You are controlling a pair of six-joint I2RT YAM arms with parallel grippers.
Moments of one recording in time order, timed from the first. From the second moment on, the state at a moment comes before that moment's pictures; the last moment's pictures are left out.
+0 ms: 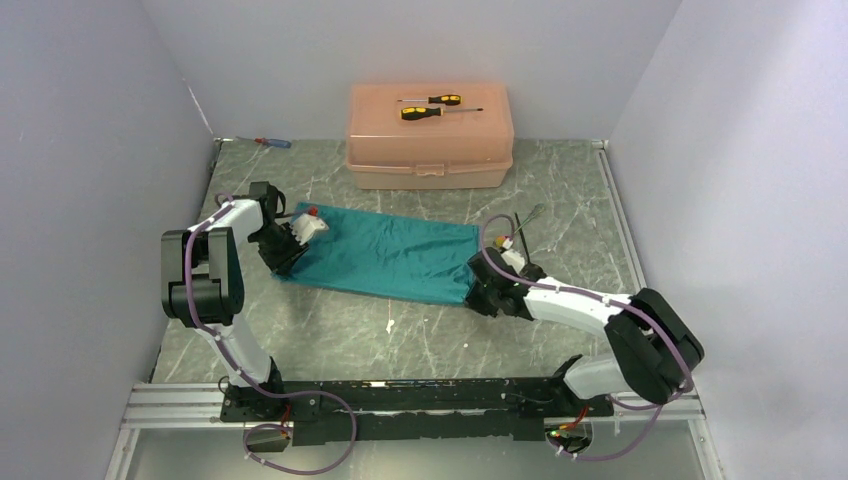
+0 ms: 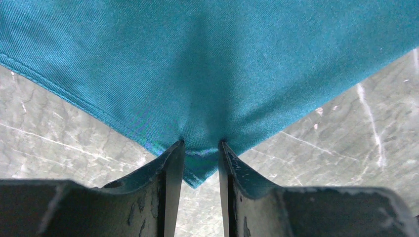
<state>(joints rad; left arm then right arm) 0.07 1.79 1.14 -0.80 0.19 0.99 0.70 1.37 0.59 -0.25 0.16 1.16</state>
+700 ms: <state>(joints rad) 0.07 1.76 1.27 -0.97 0.33 0.94 0.57 1.24 0.58 -0.44 0.24 0.93</state>
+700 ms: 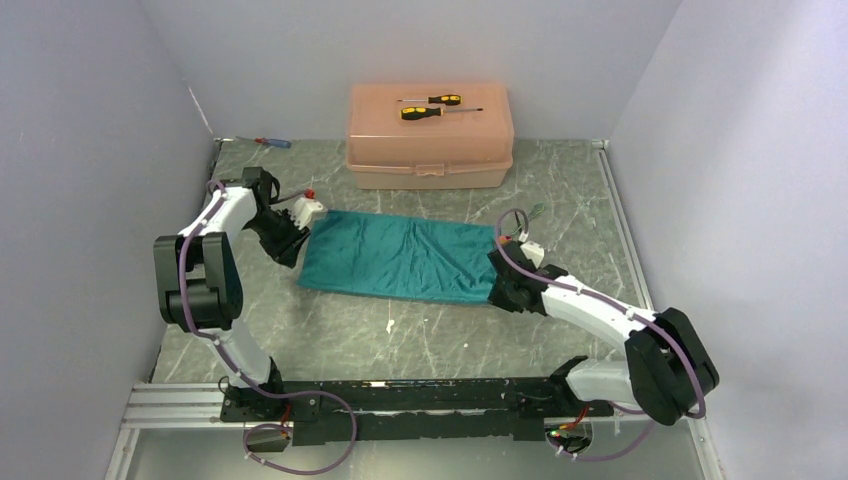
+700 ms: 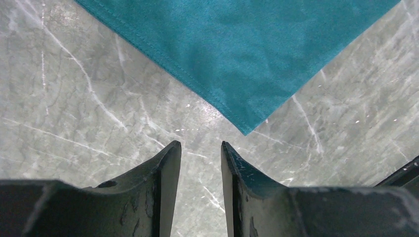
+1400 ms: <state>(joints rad) 0.16 1.81 1.26 -0.90 0.40 0.79 0.84 1.80 1.30 -0.52 0.16 0.74</state>
